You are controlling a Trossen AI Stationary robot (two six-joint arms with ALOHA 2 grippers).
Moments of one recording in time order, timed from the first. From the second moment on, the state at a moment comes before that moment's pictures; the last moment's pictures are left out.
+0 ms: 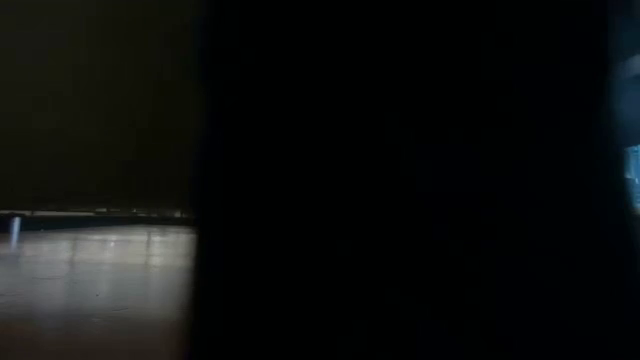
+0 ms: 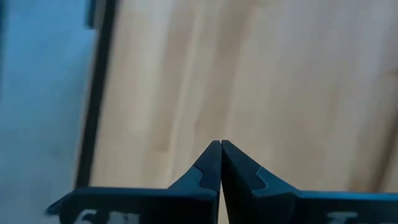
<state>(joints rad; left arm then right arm) 0.42 1.66 1.93 -1.47 -0.01 0.21 -0.36 1.74 1.80 -1.14 0.00 -0.27</state>
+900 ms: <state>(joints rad) 0.35 1.58 1.93 -1.57 0.10 0.25 -0.03 2.17 1.85 -1.08 -0.03 -0.18</state>
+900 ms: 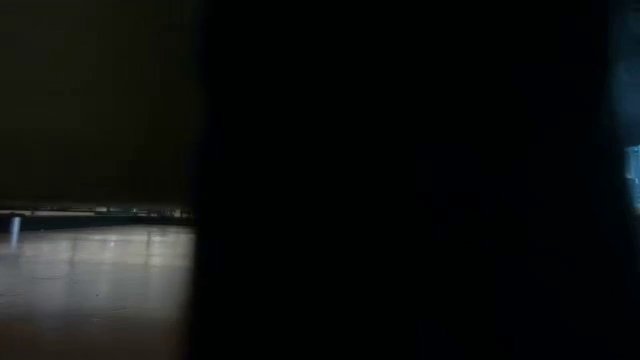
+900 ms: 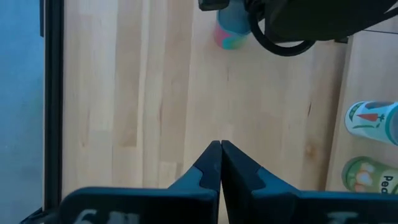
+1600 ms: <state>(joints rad) 0.34 1.58 1.93 -1.57 0.10 0.44 -0.03 2.17 2.32 -1.41 -0.01 -0.14</state>
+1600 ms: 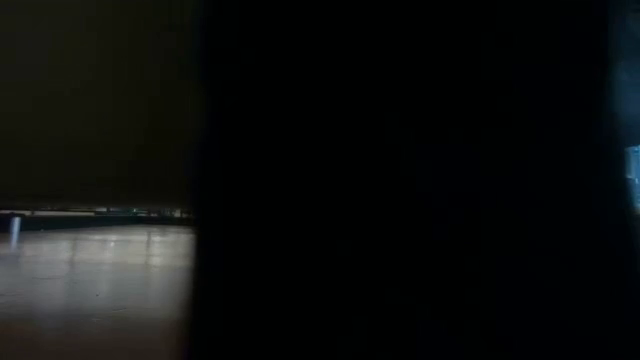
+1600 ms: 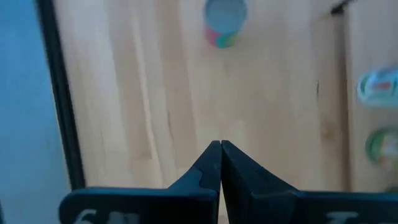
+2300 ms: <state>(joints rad) 0.25 1.59 1.56 -1.07 0.17 0.53 -0.03 1.79 2.35 -1.57 0.07 0.02</state>
